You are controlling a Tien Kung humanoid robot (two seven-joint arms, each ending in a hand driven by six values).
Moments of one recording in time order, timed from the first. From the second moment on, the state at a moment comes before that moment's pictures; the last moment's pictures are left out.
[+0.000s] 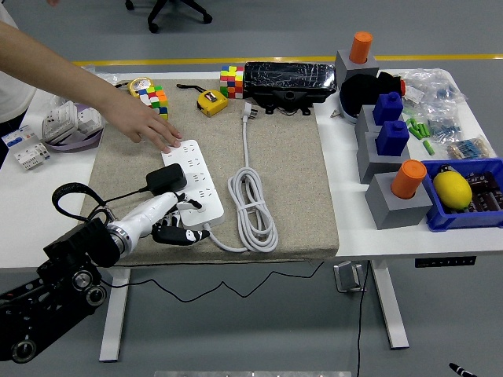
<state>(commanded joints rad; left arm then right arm) -0.32 0.38 -0.79 -1.47 1.67 0.01 0.44 0.06 -0.20 1.12 0.33 -1.02 -0.02 -0.06</state>
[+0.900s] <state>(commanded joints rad) -0.36 0.34 -0.85 -1.31 1.70 0.39 0.10 0.06 -0.20 1.13 0.33 -1.02 -0.03 -0.06</state>
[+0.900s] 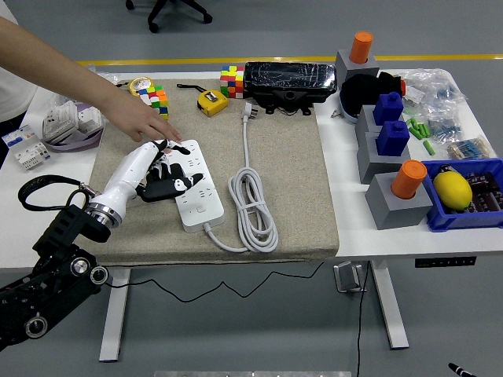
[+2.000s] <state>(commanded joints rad) -0.46 0.28 -0.84 -1.09 1.80 0.28 0.21 0.06 -0.20 1.12 0.33 -1.02 -0.02 -0.06</state>
